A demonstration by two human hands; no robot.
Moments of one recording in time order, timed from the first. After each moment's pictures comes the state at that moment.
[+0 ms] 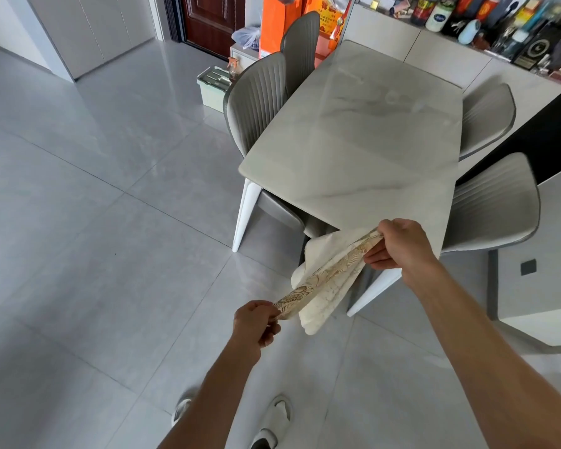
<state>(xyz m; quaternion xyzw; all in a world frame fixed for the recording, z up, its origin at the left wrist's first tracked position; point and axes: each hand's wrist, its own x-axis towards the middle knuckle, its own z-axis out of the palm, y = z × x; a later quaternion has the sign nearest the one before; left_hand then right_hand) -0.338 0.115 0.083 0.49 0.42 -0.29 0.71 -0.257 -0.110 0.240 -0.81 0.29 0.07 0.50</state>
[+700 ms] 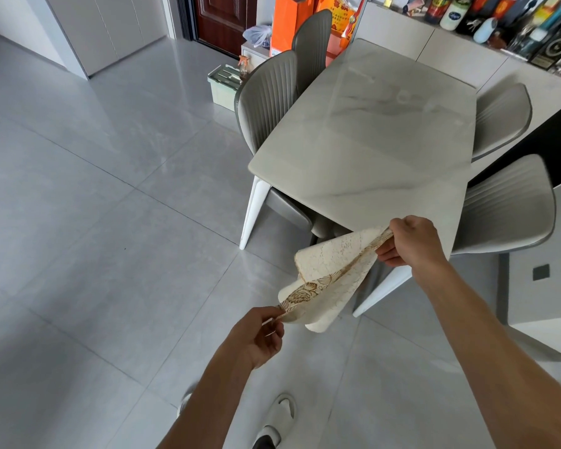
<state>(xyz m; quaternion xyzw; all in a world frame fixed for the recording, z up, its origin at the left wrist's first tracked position) -0.355 0.133 0.095 0.28 0.45 -0.35 0.77 -0.250 -0.117 0.228 -0.85 0.27 0.04 0.44</state>
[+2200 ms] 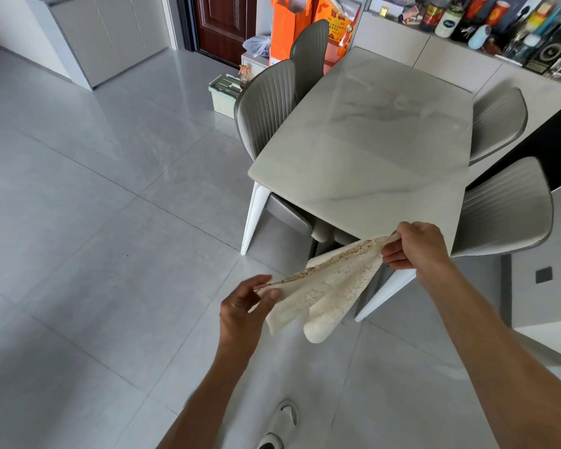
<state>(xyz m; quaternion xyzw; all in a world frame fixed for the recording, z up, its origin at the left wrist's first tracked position) -0.361 0.142 0.121 0.65 0.13 0.00 0.75 -0.254 -0.131 0.230 -0.82 0.31 0.03 0.48</state>
